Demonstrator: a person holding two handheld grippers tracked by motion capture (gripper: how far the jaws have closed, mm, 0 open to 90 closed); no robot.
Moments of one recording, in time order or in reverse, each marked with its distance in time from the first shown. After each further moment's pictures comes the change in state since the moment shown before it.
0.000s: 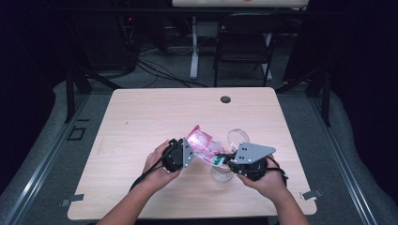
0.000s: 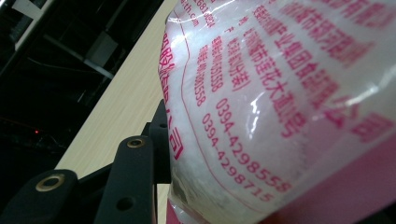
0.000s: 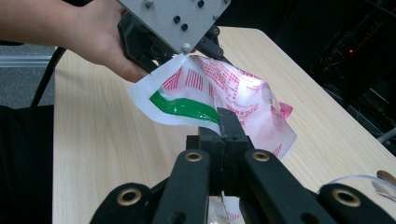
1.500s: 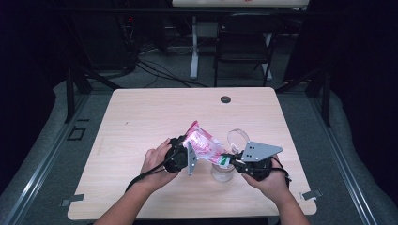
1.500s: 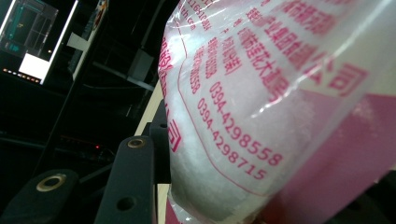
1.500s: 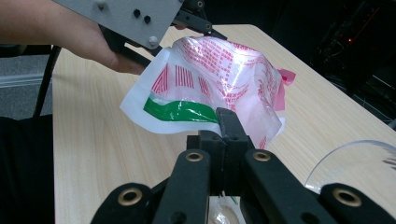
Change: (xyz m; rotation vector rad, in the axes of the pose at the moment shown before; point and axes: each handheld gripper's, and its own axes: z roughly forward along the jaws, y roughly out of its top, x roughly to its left) left arm -0.007 0.006 -0.007 0.013 0.147 0.188; right arm -0.008 -0.020 -0.002 -0.027 -0.002 0.093
